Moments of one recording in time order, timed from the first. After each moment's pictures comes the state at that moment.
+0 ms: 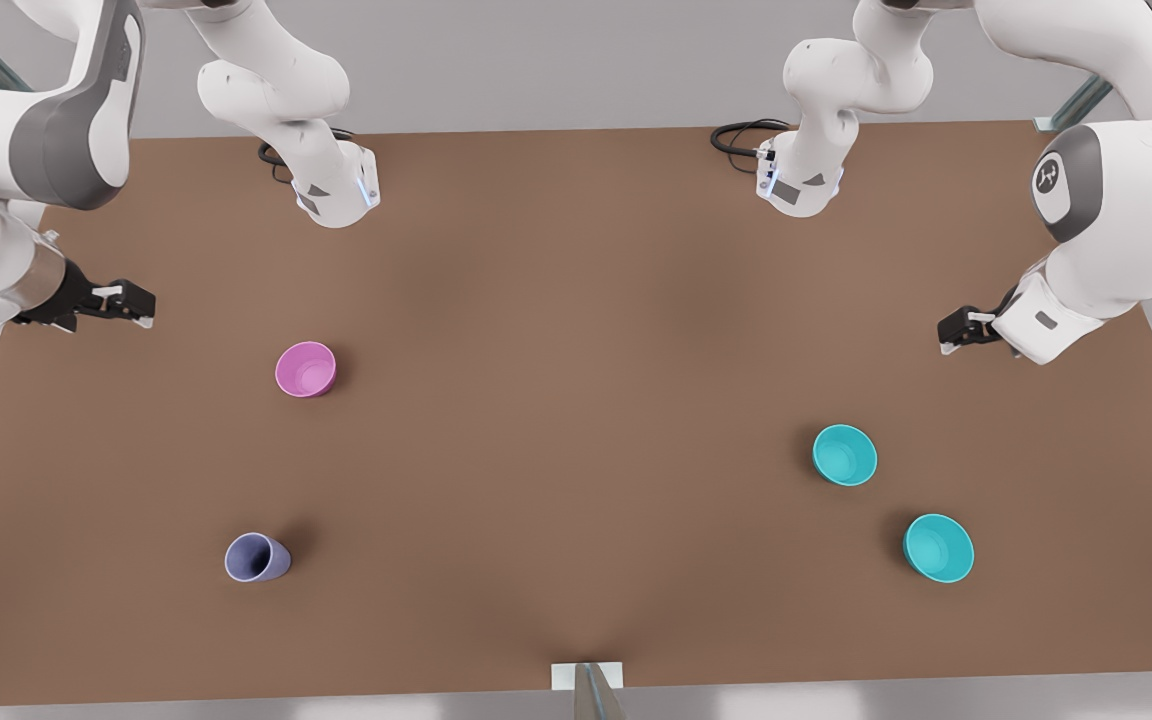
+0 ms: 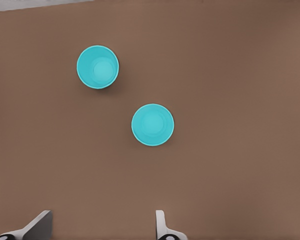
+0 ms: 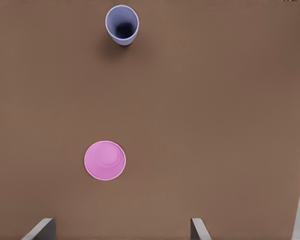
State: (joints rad) left arm -0.23 0.13 0.23 -1.51 0.01 1.58 0.10; right arm 0.06 0.06 -0.12 -1.47 -0.10 1.41 -0.15
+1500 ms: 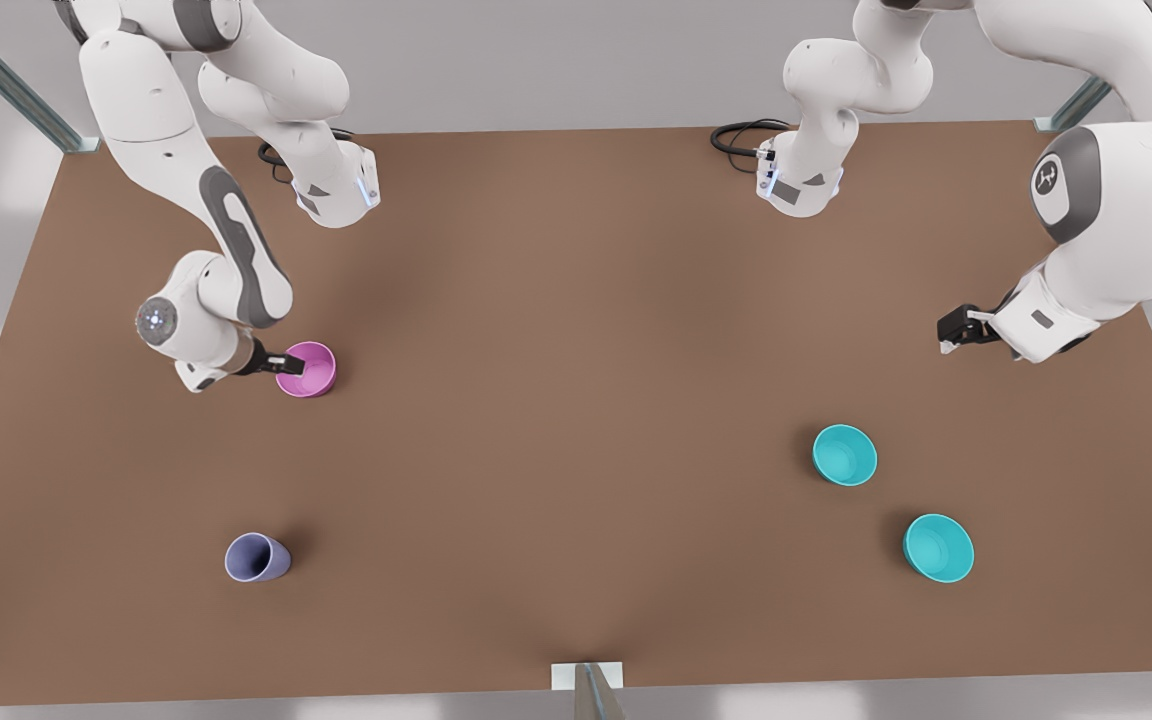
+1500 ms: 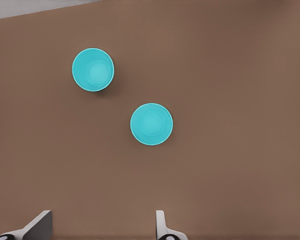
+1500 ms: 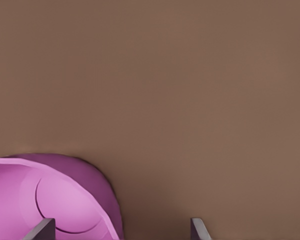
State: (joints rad) left arm -0.23 0.13 0.23 -1.51 0.01 1.58 0.16; right arm -0.02 0.23 -0.12 -2.48 0.21 2.54 -0.16
